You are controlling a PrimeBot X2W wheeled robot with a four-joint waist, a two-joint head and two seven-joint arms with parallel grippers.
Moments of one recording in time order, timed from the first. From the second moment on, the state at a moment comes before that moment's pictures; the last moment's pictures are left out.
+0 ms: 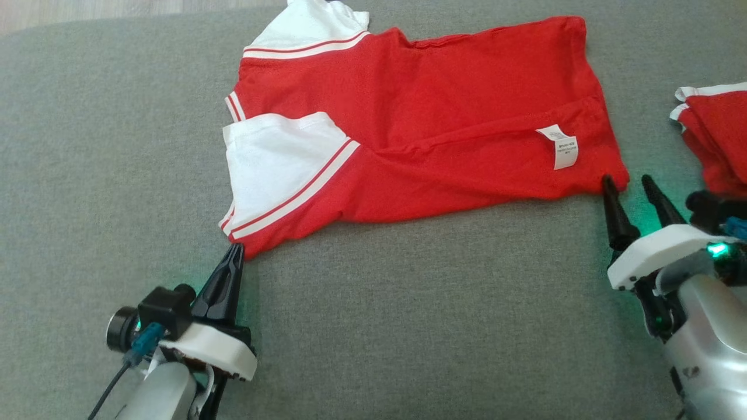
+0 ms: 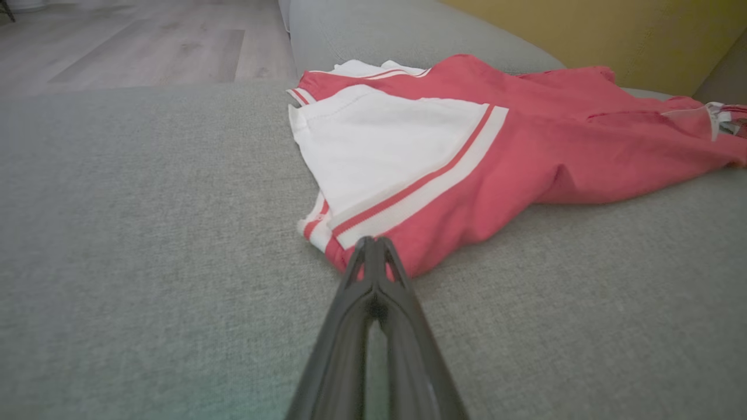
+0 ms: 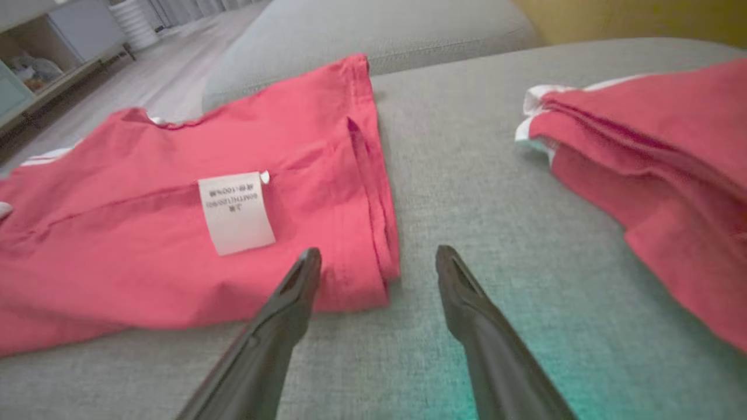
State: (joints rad) left arm -0.26 0.27 -0.46 0.49 -0.43 -0.05 -0.25; right arm -0.44 -0.30 0.24 0.73 0.51 0.13 -0.17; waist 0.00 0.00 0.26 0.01
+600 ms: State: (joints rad) left arm -0.16 0.30 -0.45 0.39 -0.42 -0.05 -0.25; right arm -0.44 -0.23 0.28 0.88 0.40 0.13 -0.21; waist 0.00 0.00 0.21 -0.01
